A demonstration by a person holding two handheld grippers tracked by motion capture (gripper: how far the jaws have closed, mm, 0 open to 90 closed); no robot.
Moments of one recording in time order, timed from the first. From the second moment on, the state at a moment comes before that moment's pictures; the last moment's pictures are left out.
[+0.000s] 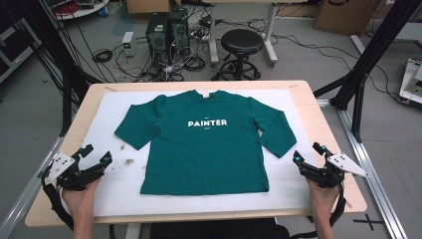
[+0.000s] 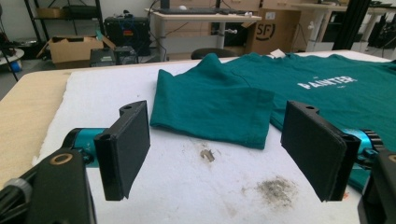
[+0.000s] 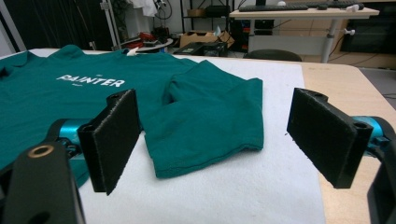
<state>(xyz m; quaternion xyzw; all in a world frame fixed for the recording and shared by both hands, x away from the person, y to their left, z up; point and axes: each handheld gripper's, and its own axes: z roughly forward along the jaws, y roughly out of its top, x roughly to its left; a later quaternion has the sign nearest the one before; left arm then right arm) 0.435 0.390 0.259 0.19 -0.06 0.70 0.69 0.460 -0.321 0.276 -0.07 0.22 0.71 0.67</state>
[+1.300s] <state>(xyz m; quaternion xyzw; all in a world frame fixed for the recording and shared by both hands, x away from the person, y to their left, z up) 0.435 0.387 0.261 0.19 -0.05 0.70 0.68 0.458 -0.314 0.281 -0.04 0.23 0.69 0.69</state>
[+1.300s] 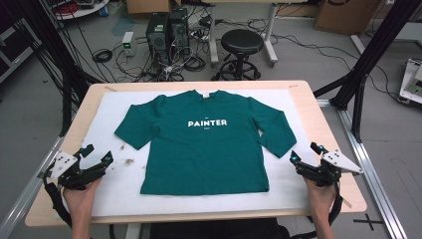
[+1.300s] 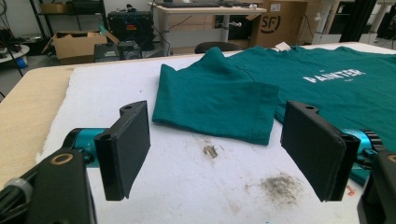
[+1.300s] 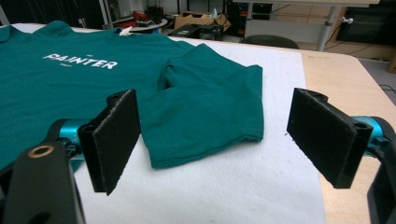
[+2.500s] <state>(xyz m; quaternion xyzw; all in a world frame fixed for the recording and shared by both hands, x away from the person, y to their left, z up) 0.387 0.344 0.302 0.31 0.00 0.72 0.63 0.458 -0.314 0.281 -0.03 0.22 0.70 0.68</state>
